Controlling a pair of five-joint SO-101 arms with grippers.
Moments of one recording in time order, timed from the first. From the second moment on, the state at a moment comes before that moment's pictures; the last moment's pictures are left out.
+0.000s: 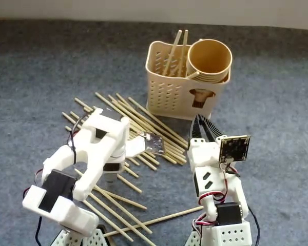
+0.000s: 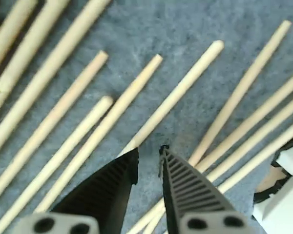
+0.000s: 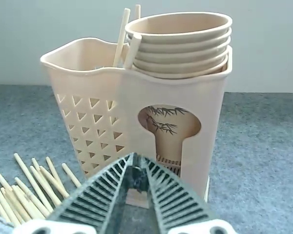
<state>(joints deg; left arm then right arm) 13.9 3.2 35.2 78.1 -61.8 -9.8 -103.9 96.0 23.0 0.5</state>
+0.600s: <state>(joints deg) 14.2 -1.7 32.6 82.7 -62.1 -9.8 -103.9 96.0 23.0 0.5</state>
